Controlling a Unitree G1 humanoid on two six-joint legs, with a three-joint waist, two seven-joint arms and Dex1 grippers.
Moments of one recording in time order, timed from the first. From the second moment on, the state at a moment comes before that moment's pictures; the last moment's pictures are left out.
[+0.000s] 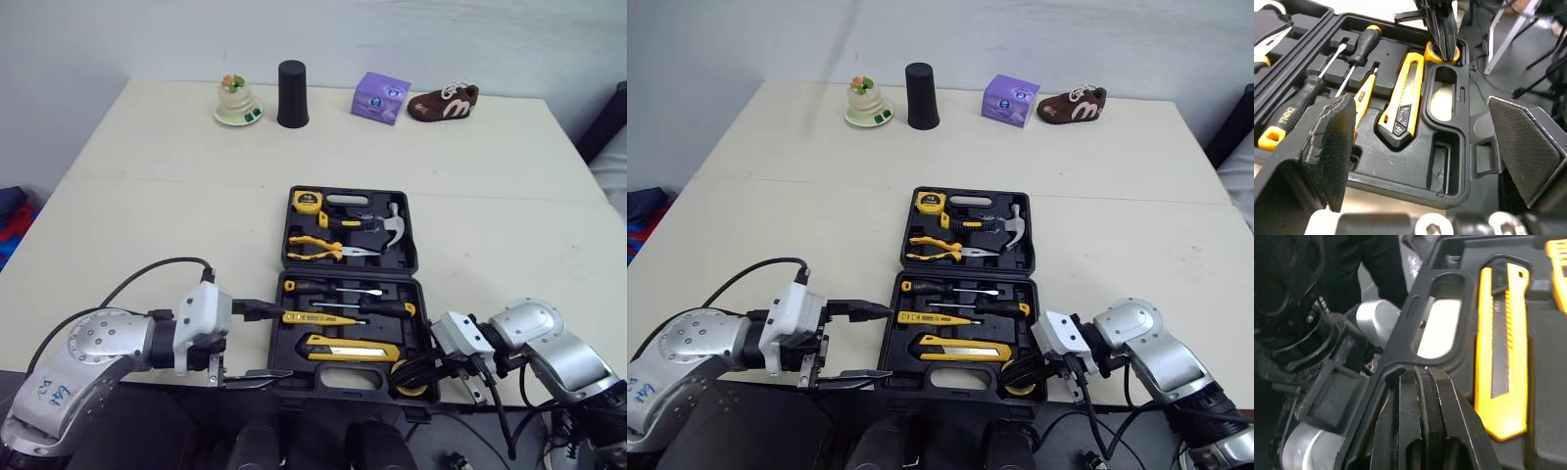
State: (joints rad) left arm 0.03 0.84 0.17 -0.63 -0.73 0.57 -0.94; right arm -0.22 -0.88 0.24 -0.03 0.48 0.06 1.55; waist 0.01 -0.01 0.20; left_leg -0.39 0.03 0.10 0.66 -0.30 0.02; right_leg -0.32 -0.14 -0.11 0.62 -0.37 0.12
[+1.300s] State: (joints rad) left arm -0.23 0.61 0.05 -0.22 -0.37 0.53 -0.60; right arm -0.20 -0.72 -0.06 0.08 0.37 0.22 1.04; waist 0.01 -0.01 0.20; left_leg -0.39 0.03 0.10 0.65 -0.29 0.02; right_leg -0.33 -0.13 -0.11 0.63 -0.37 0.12
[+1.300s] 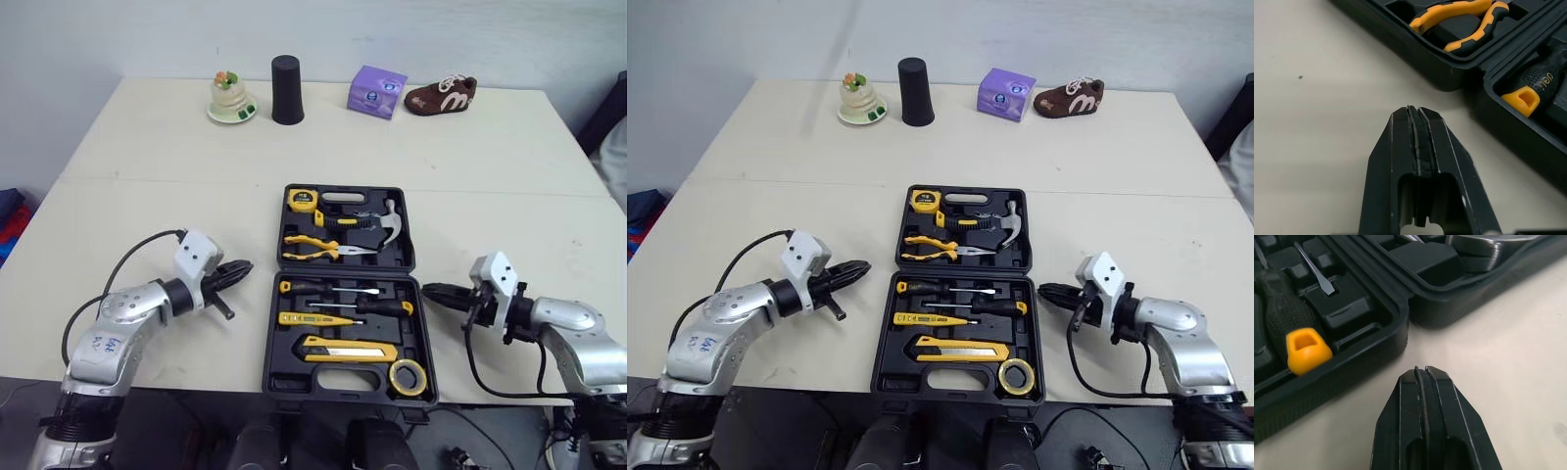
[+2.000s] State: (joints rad) left arm -0.35 0.49 -0.05 -0.01 -0.26 0.45 -0.63; right arm -0.33 -0.67 0.02 0.14 0.27 0.19 1.04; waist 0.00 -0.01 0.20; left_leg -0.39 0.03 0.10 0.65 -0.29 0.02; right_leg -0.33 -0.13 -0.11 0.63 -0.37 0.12
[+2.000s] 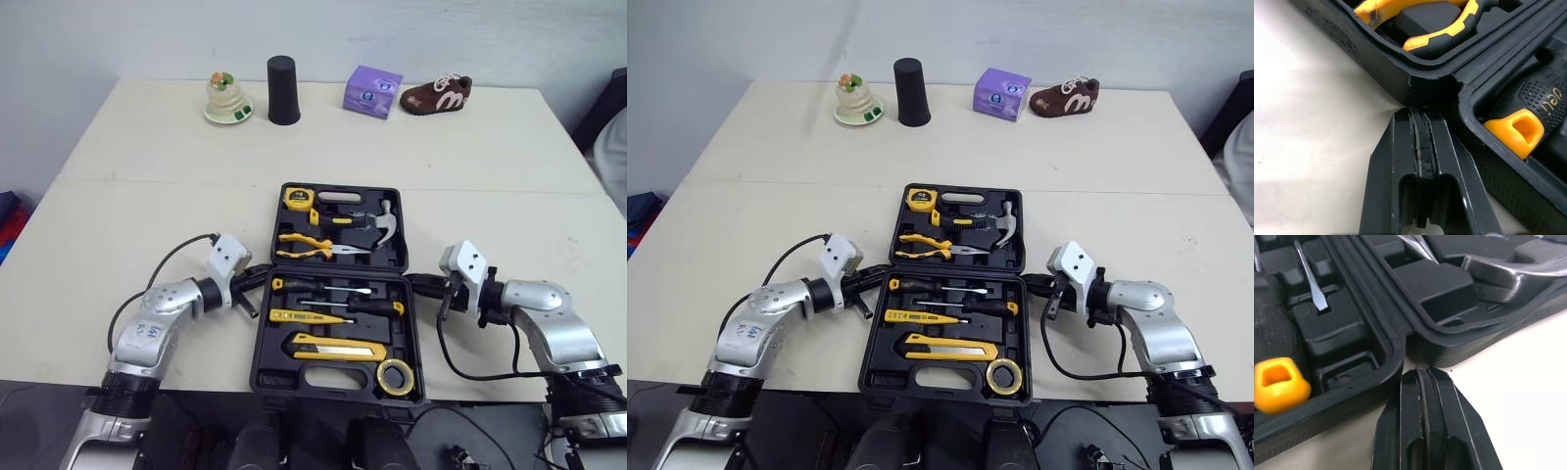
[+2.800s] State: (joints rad) left arm -0.36 0.50 0.06 0.03 -0.27 0.50 -0.60; right arm -0.42 -0.69 0.00 0.26 0.24 0.24 1.03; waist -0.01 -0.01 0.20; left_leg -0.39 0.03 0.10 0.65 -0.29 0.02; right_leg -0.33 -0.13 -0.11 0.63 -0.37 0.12
